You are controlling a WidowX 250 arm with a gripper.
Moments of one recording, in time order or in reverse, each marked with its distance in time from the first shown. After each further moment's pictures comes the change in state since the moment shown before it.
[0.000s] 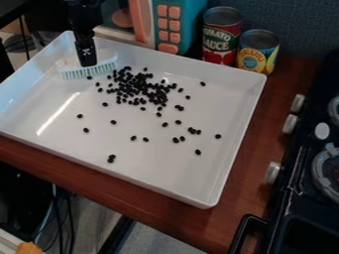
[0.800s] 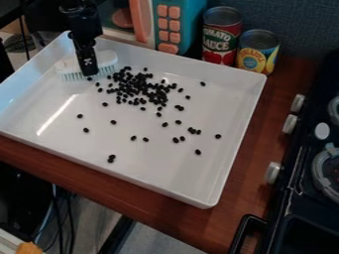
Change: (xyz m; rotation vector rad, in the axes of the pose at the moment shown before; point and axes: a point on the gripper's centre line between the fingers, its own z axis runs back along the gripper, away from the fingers) arm -0.005 -0.003 -0.022 -0.068 -0.017 0.041
